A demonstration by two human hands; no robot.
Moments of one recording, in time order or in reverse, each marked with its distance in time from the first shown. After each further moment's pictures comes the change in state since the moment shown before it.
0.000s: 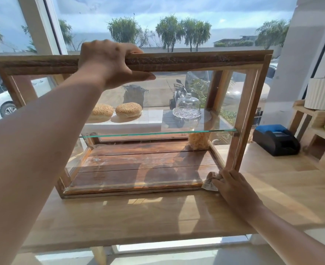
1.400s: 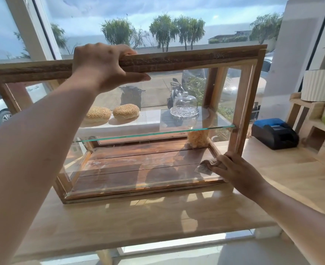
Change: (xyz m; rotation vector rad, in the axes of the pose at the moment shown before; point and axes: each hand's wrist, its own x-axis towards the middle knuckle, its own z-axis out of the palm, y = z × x) left_hand 0.001 0.000 0.002 -0.013 0.041 0.022; right_hand 0.024 0.034 -0.007 -0.052 0.160 -0.241
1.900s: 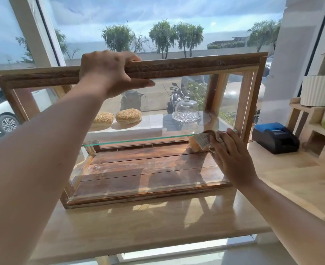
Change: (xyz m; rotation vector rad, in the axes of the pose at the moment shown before) left_hand -0.002 -0.001 -0.002 0.007 0.007 0.009; right_hand 0.051 -0.004 -0.006 -0.057 0.317 0.319
